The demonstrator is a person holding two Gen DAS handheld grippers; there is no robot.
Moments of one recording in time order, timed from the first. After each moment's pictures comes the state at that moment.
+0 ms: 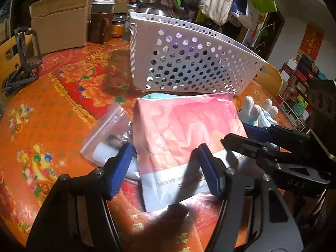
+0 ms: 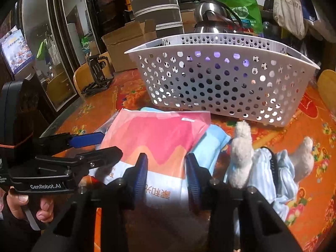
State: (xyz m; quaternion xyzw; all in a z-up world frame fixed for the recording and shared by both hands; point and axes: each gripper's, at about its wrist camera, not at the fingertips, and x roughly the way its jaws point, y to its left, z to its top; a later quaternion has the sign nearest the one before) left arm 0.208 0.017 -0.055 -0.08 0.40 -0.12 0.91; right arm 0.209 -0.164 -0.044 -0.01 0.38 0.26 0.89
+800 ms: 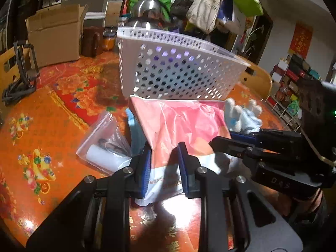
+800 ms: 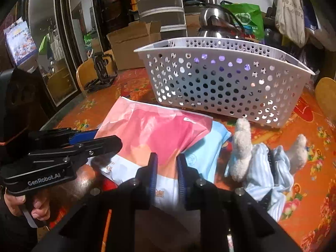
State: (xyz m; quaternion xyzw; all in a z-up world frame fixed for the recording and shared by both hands) left arm 0.181 0.010 -0.041 -0.07 0.35 -0.15 0.92; right arm 0.187 -0.161 -0.041 -0.03 0.36 0.25 0.90
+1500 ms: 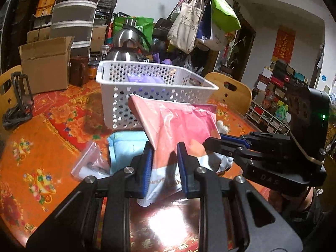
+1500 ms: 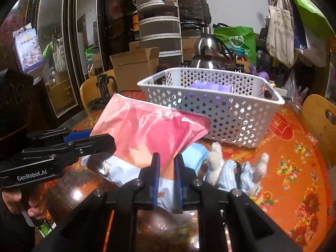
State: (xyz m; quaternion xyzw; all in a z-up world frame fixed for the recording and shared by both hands) left arm 0.145 -0.009 0.018 -0.07 0.28 -0.19 0.94; right arm 0.149 -0.186 0.010 -0.04 0.30 0.24 0.92
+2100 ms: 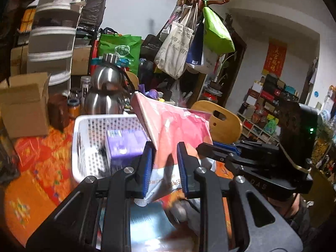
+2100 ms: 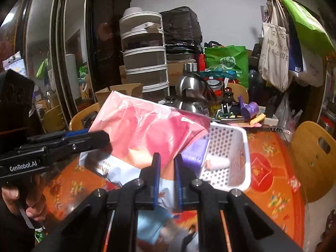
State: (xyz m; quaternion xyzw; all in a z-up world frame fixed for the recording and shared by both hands) left arm 0.250 -0.038 0.145 -0.08 0.25 -0.23 0.94; right arm 0.249 -0.225 0.122 -0.02 0.26 0.23 0.94
